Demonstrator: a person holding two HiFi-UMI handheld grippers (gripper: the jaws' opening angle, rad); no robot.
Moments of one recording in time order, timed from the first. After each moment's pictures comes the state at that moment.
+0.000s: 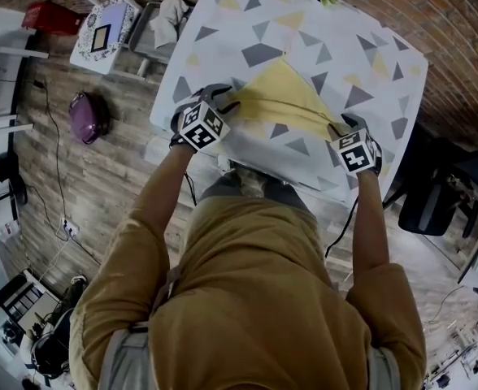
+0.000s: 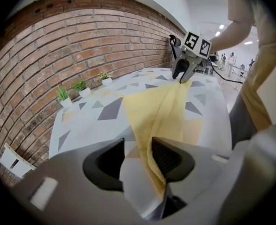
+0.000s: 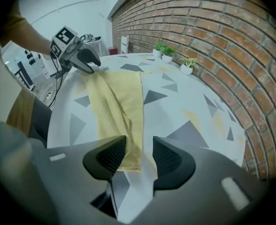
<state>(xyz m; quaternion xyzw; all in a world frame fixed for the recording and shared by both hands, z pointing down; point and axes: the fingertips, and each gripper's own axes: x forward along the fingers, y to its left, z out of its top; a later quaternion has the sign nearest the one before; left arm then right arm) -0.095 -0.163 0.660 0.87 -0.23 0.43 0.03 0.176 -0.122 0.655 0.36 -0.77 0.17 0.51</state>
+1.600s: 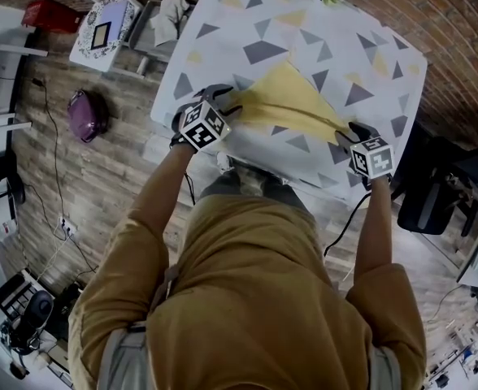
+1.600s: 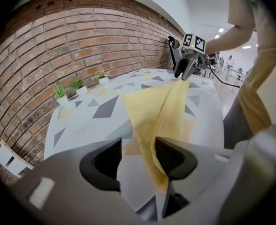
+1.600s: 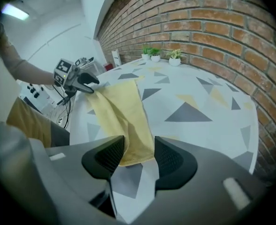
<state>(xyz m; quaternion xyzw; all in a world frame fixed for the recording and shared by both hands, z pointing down) -0.093 -0.148 0.660 0.88 -0.21 0.43 0.05 0.196 -0.100 0.635 0.36 -0.79 0.28 0.41</state>
